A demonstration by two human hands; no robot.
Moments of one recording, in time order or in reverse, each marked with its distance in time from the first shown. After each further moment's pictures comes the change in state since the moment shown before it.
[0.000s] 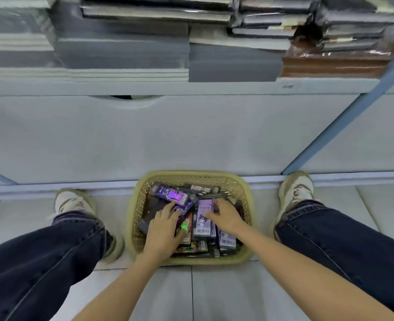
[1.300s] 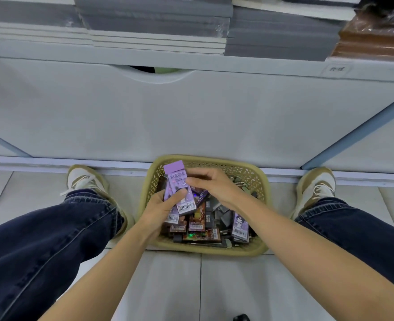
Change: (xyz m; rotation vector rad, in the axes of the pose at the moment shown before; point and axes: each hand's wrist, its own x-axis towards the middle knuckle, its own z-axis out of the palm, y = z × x) left_hand -0.005 -0.016 -0.041 -1.567 -0.034 -0.334; right_hand 0.010 -0.083 -0.007 0.697 -0.235 -0.319
